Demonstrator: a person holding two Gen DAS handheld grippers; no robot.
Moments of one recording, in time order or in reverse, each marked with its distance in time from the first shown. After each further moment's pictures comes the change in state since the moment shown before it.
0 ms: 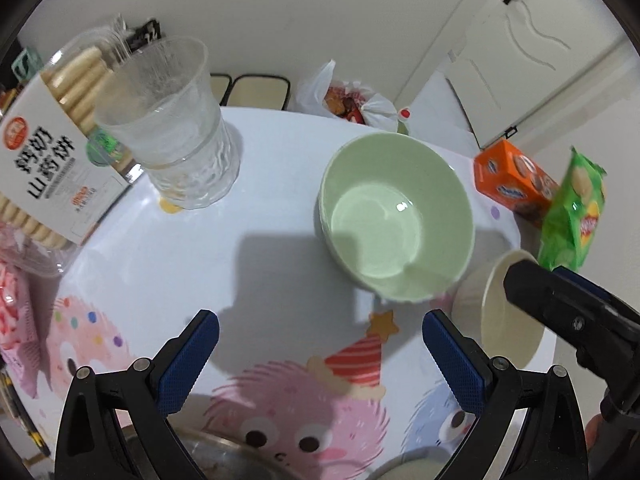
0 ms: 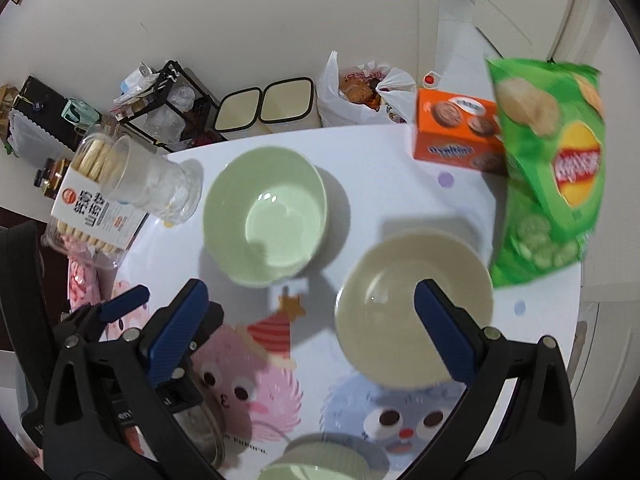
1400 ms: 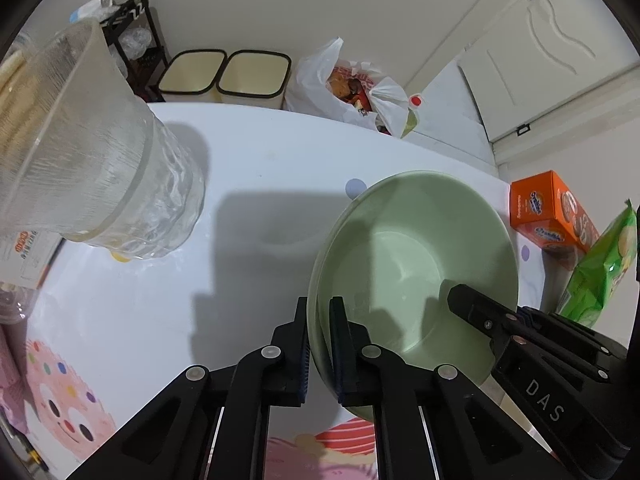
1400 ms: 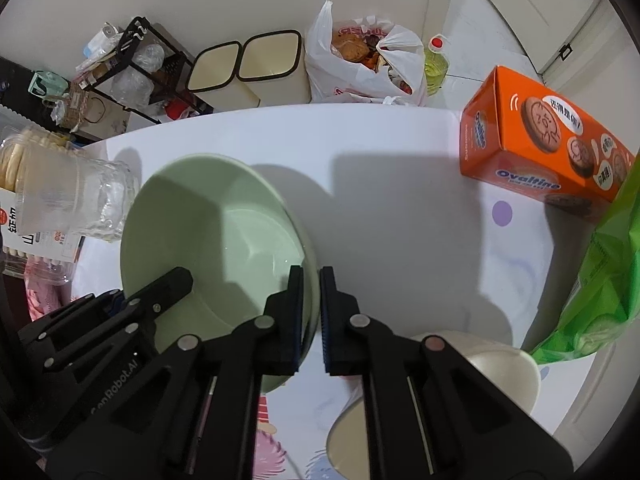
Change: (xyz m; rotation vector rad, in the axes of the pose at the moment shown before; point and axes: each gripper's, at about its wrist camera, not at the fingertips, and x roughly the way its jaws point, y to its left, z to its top) left arm 0.064 -0.001 0.057 -0.028 0.088 -0.013; right arm 0.087 -0.003 0.038 -0.013 0.180 -0.038
